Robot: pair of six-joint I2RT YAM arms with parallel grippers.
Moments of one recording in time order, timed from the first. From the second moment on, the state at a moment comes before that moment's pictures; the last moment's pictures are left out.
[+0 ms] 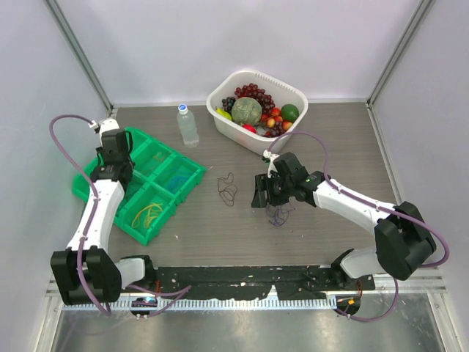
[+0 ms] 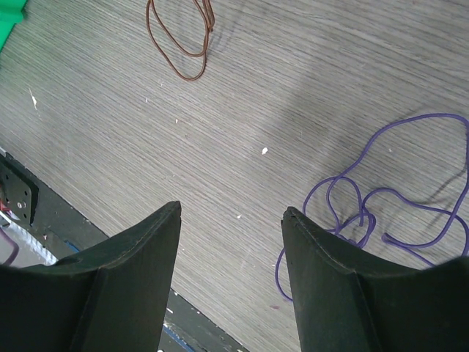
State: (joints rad) left arm 0.06 1.21 1.01 -0.44 -0.47 -0.16; right arm 0.63 1.39 0.86 -0.36 -0.27 0.41
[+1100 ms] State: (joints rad) left arm 0.13 1.23 0.93 -0.63 -0.36 -0.73; right arm 0.61 1.41 0.83 -0.35 -0.26 0.40
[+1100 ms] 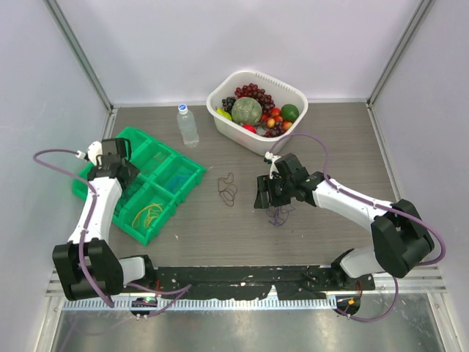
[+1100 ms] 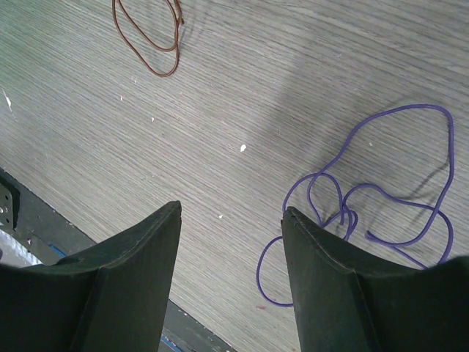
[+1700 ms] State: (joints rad) left arm -0.56 1.54 1.18 -0.55 -0.31 -0.55; right arm 0.57 1.30 0.83 -0.37 -0.20 0.46
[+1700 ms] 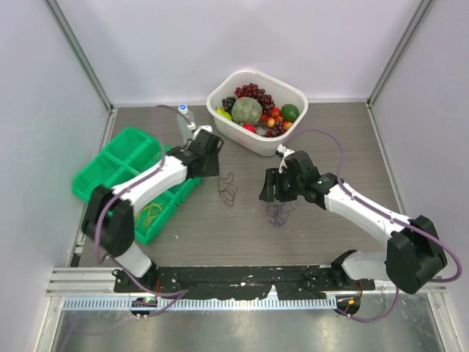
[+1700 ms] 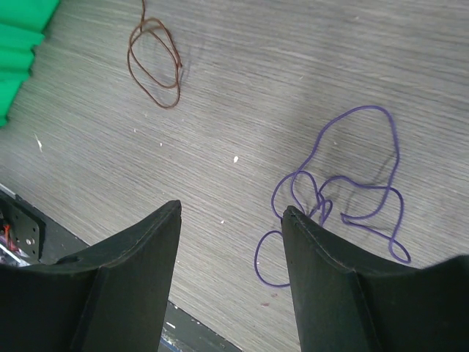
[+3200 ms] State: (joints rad) left arm -0.75 1.55 1.10 -0.41 0.22 -0.66; right arm 0.53 1.24 0.79 -0.41 -0.35 0.57
